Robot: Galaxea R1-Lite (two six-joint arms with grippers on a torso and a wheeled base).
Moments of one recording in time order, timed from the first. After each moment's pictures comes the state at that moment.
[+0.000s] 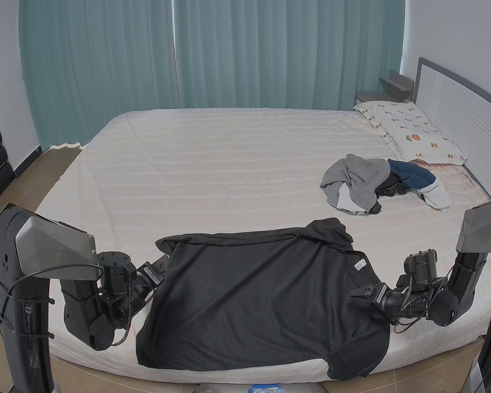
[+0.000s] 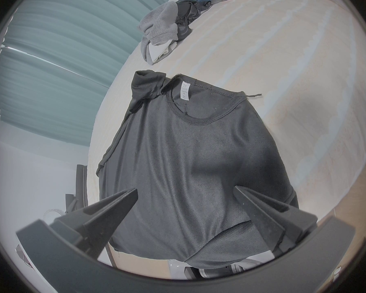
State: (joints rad) left arm -0.28 2.35 -0.41 -1.53 0.23 -0.78; right arm 0.18 2.21 -0.38 -1.02 0.23 0.84
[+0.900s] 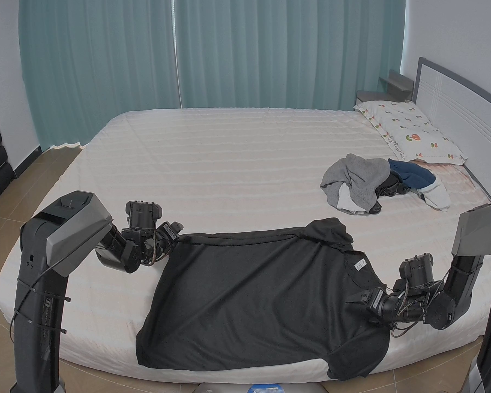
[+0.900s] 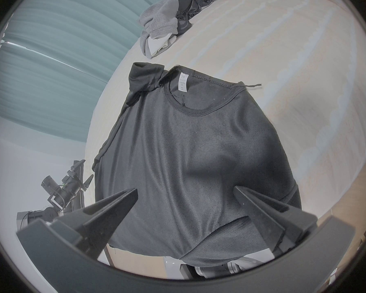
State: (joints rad) left arm -0.18 2.55 -1.34 -0.62 0.08 -0.79; right arm 0.21 2.23 -0.37 -1.02 0.21 0.83
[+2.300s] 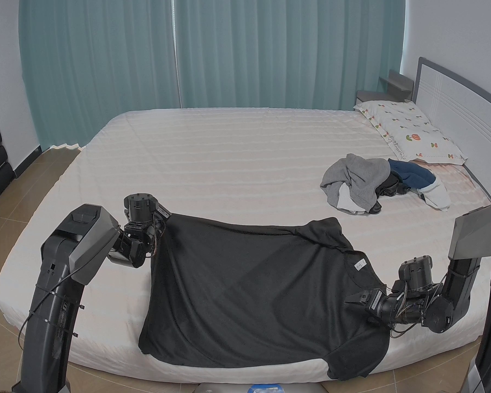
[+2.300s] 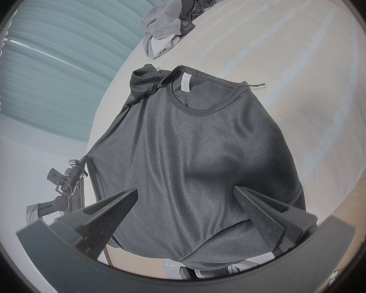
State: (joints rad) left arm -0.12 2.75 -1.67 -0.77 0.21 -0.86; right arm 0.22 2.25 -0.35 -1.09 0.21 0.83
